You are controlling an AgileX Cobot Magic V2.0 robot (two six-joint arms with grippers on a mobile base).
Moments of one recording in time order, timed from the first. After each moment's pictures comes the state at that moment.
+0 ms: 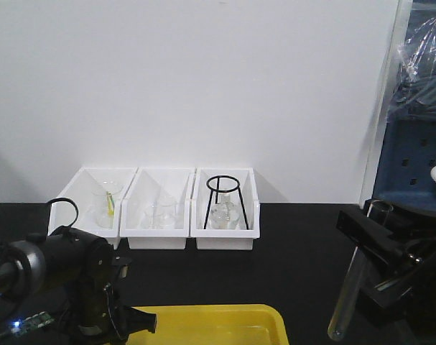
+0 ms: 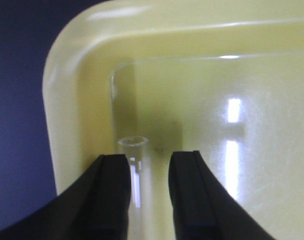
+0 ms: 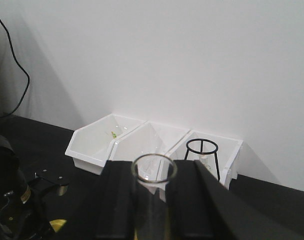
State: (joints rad) left arm -0.33 2.03 -1.45 0.04 0.94 -0.42; right arm 0.43 0.90 -0.68 -0.61 -0.15 0.61
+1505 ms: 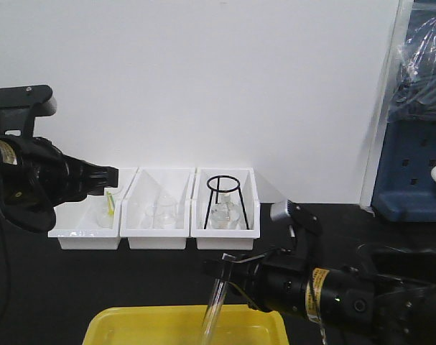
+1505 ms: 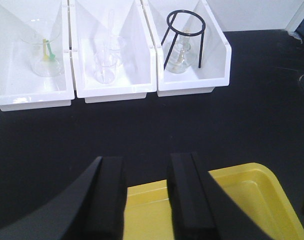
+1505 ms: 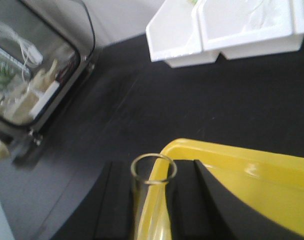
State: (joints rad) left arm -0.33 1.43 -1.45 0.04 0.73 -0.31; right arm 0.43 1.65 -0.98 -1.21 -0.55 1.72
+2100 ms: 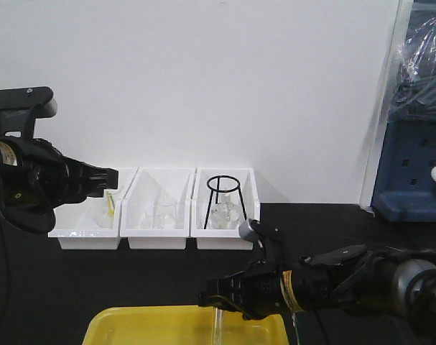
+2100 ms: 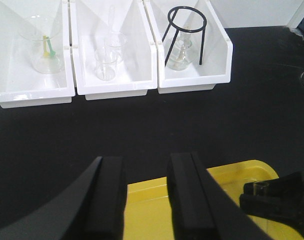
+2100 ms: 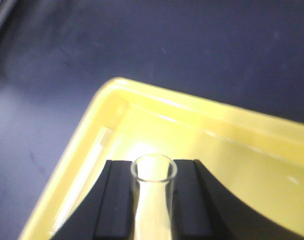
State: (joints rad) left arm -0.33 1.43 -1.45 0.05 0.73 -0.31; right arm 0.36 1.94 -1.23 -1.77 -0.62 2.13
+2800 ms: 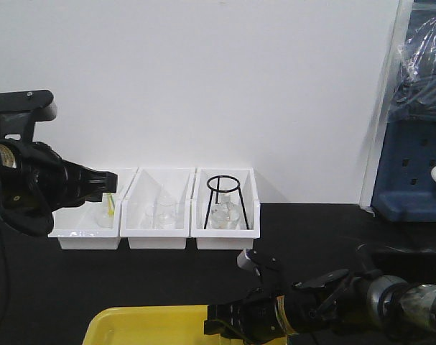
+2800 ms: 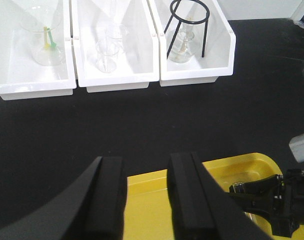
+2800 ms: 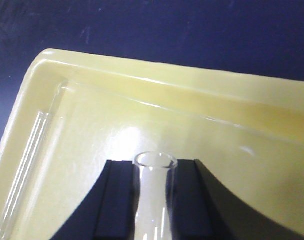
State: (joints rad) left arm -0.33 1.43 -1.45 0.04 0.76 -0.31; right arm 0.36 2.06 -1.23 -1.76 -0.58 2.14
